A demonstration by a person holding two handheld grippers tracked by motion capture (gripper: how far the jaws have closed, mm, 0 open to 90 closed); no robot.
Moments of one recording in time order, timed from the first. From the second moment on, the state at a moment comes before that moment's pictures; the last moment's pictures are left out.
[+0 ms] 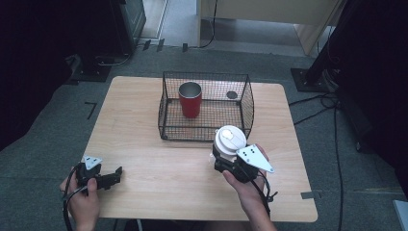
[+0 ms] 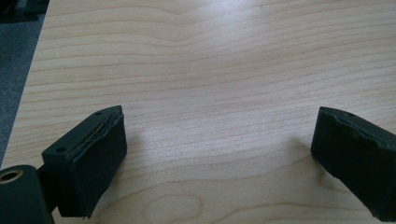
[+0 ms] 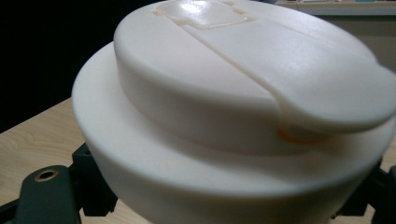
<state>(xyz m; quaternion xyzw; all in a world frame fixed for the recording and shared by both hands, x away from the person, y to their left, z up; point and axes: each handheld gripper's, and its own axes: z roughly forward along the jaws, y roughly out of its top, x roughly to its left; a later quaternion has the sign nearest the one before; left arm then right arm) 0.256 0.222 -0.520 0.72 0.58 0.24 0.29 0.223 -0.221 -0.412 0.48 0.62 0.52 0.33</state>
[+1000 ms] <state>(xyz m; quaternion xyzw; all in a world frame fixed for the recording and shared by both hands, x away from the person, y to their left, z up) 0.257 0.222 -0.520 0.72 0.59 0.24 0.29 0.256 -0.211 -0.381 0.44 0.58 0.56 0.39</state>
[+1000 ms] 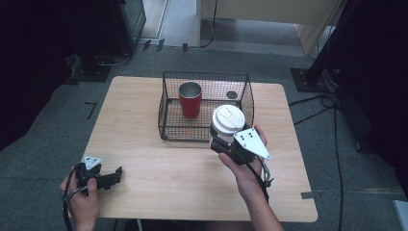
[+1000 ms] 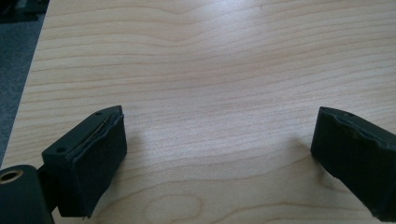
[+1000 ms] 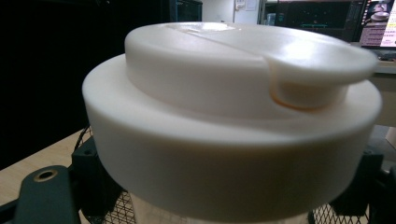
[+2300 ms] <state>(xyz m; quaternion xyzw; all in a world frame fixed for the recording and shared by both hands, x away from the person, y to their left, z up) 0.257 0.222 -0.520 0.72 0.58 0.24 0.29 0.324 -0.205 -0.373 0.45 0.54 0.58 0.41</state>
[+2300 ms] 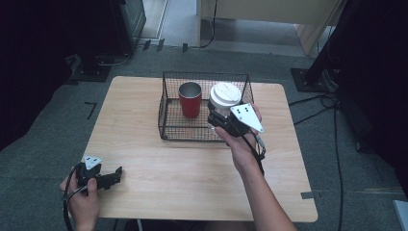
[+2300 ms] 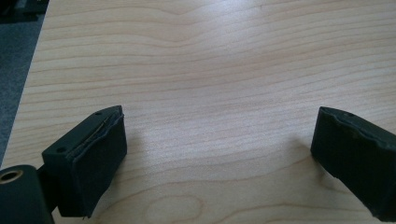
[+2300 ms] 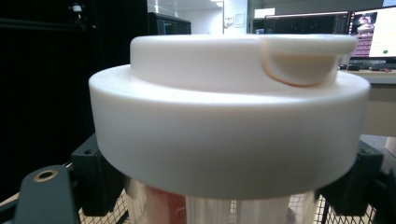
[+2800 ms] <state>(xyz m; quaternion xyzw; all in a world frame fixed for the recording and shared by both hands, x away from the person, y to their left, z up) 0.257 0.222 -0.520 0.72 0.58 0.24 0.29 0.354 -0.204 -0.377 0.45 0.54 0.57 0.43</state>
